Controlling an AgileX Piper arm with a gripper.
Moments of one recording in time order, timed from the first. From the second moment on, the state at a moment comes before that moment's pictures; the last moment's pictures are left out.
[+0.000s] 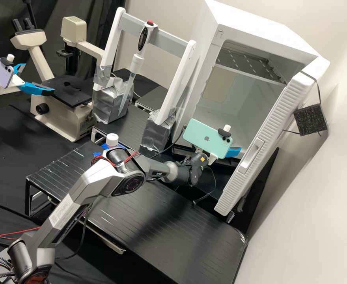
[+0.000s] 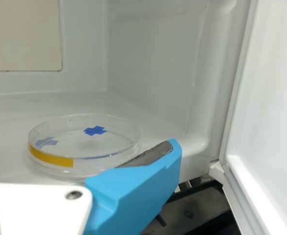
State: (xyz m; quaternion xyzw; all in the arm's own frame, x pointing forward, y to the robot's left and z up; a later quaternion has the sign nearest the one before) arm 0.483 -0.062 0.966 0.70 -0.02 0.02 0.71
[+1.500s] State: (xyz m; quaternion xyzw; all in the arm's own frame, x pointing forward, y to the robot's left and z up) arm 0.486 -0.064 0.965 0.70 -0.02 0.02 0.71
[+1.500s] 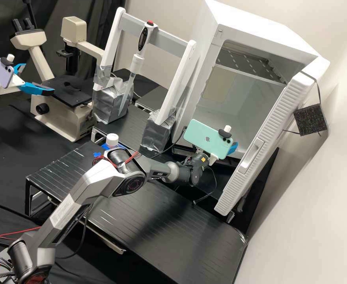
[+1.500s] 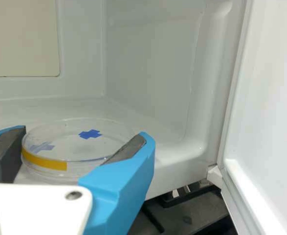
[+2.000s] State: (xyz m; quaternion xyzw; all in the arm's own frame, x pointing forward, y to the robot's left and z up) arm 0.454 -0.045 0.968 0.71 -0.01 0.03 0.71
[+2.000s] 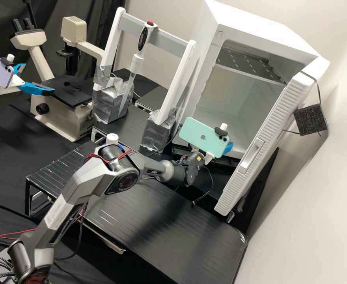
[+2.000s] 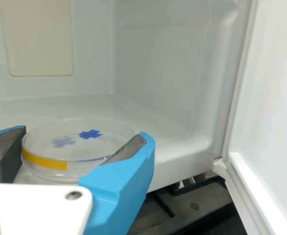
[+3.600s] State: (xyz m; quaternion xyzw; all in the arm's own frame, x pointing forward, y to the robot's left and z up) arm 0.261 -0.013 0.930 0.69 0.10 0.06 0.71
